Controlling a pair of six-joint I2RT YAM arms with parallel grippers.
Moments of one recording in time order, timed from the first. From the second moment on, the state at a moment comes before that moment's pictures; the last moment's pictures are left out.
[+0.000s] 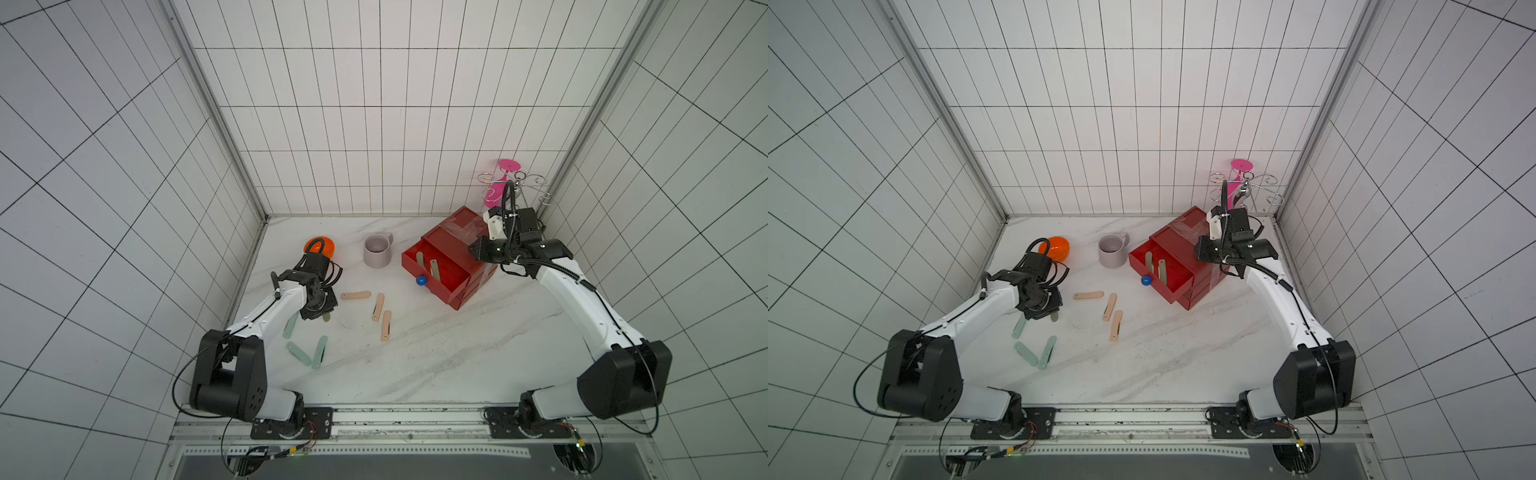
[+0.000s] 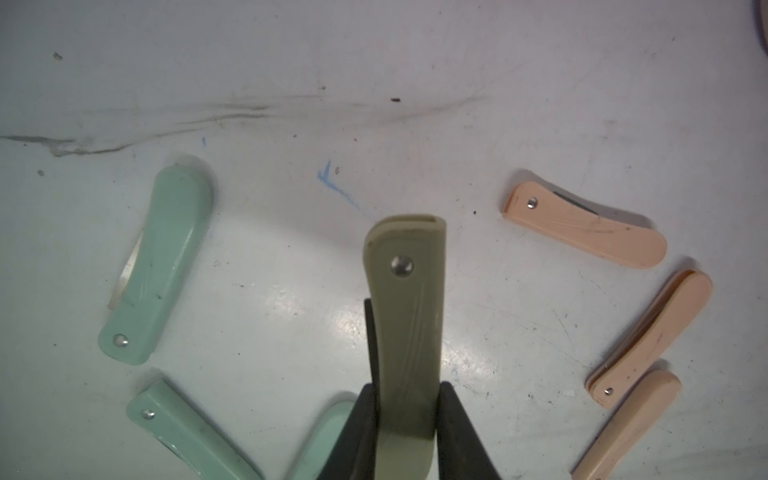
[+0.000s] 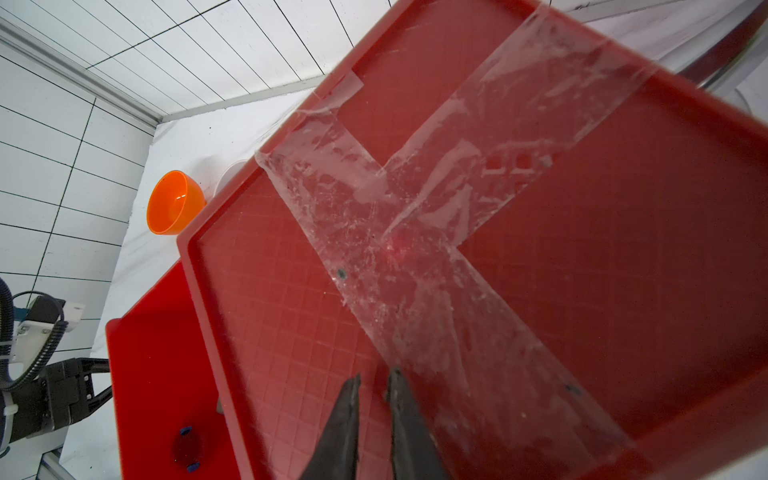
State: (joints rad) left arm -0.21 1.42 0.96 -0.83 0.01 -0.63; right arm 0.21 1.44 1.35 -0.70 -0.24 0.29
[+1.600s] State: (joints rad) left arm -0.75 1.89 2.07 -1.04 0.12 -0.80; right arm 0.21 1.45 1.38 -0.78 -0.23 0.33
